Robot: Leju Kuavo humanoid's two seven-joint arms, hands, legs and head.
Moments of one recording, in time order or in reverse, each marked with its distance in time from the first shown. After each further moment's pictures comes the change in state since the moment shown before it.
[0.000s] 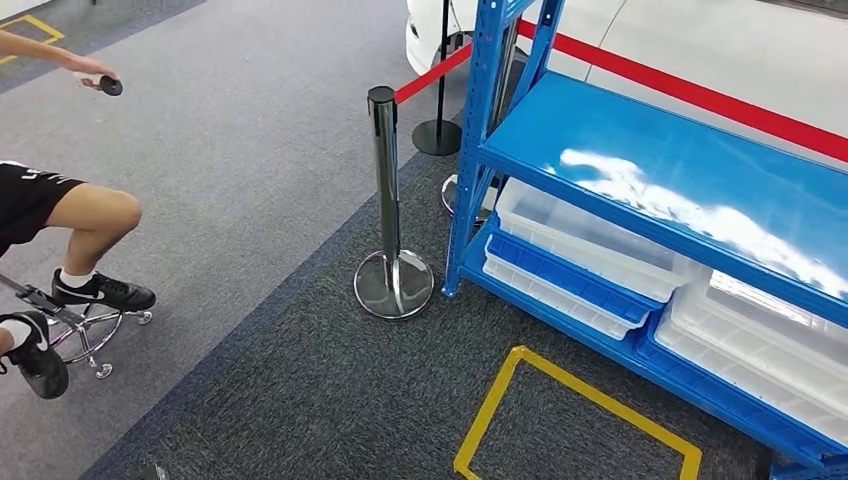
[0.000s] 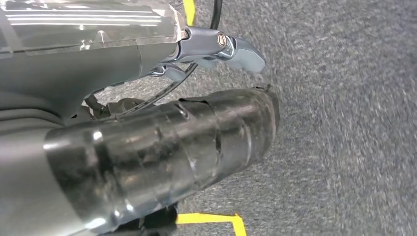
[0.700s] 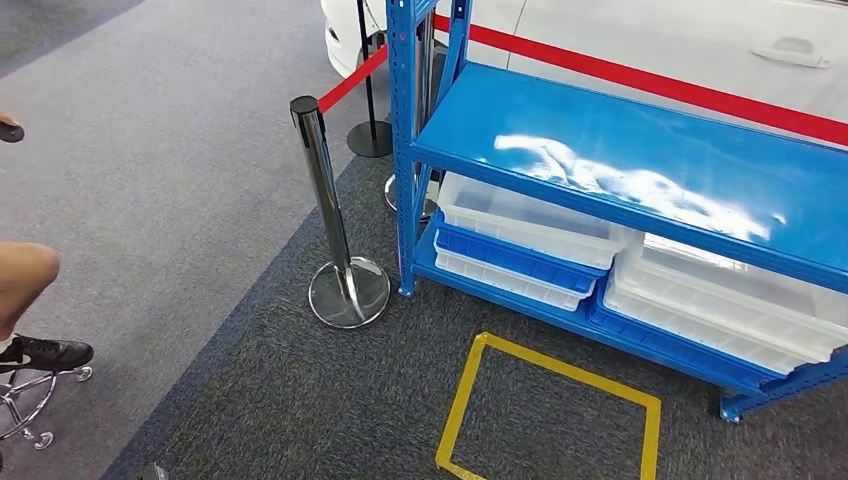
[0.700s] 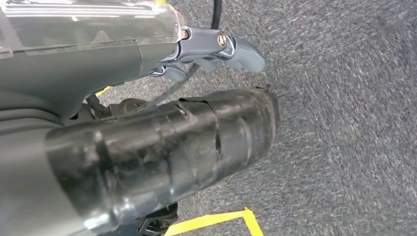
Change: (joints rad) left arm -0.003 0.001 0.000 0.001 0.000 0.000 0.000; right arm 0.005 0.002 0.000 0.000 0.000 0.000 0.000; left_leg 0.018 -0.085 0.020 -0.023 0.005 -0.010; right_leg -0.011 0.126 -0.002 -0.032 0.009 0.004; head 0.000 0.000
